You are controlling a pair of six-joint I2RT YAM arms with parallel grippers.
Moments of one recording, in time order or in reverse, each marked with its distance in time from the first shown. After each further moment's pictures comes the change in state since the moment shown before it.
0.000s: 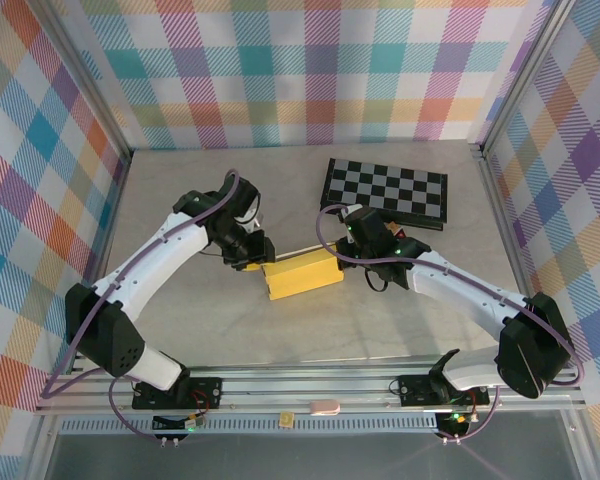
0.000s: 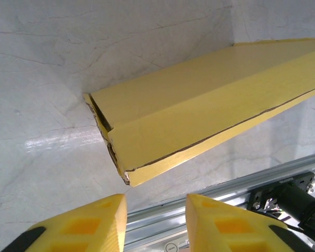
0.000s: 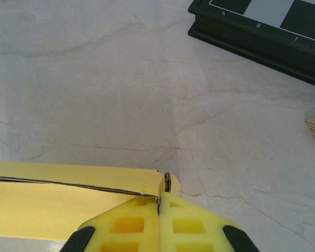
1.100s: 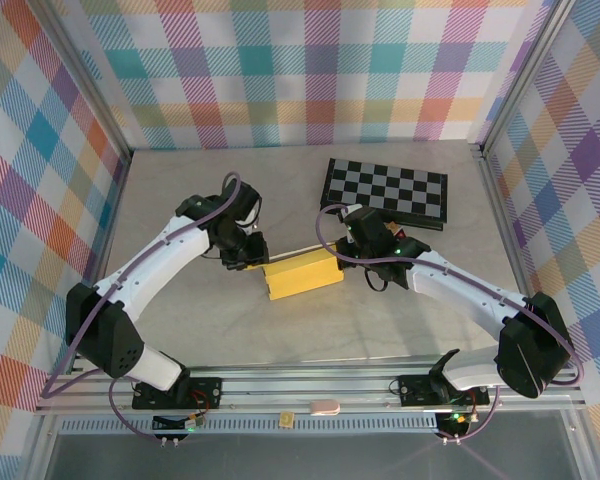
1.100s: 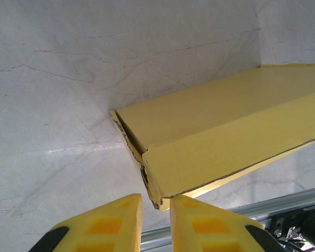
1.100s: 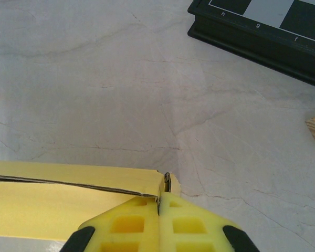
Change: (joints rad) left arm -0.006 -0.008 -0.062 0.060 -0.093 -0.034; right arm 0.000 0.002 0.002 0.000 0.002 0.001
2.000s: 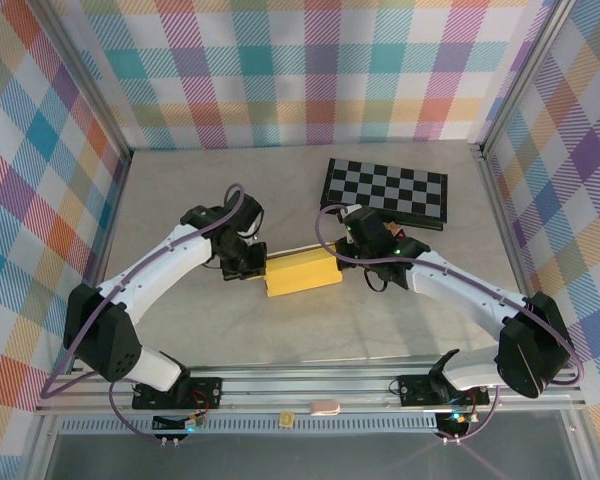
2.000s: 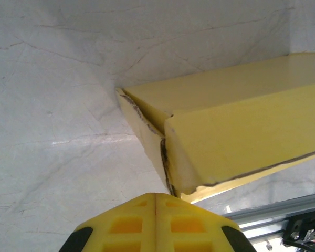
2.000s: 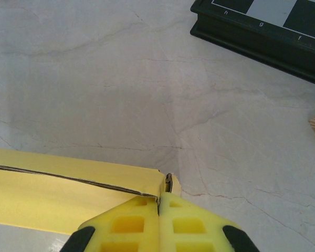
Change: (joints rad) left arm -0.021 -0.022 -0.105 0.042 -0.016 -0.015; right arm 0.004 0.000 0.000 0.000 -0.003 0.003
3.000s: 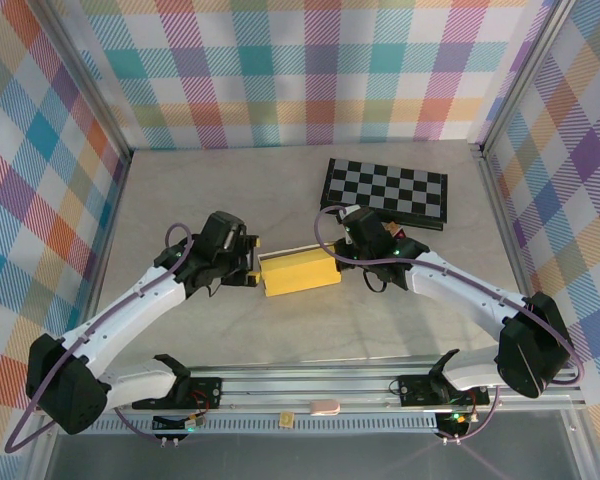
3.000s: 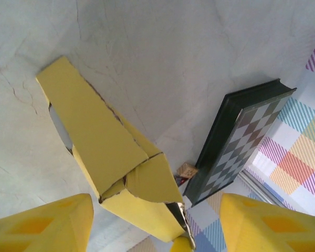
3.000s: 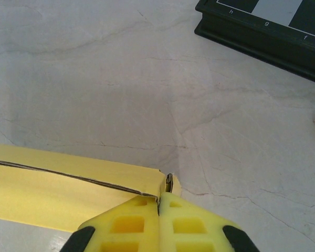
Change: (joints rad) left arm -0.036 -0.303 -0.299 0.440 -0.146 -1.376; right arm 0.009 0.002 0.001 0.002 0.000 0.000
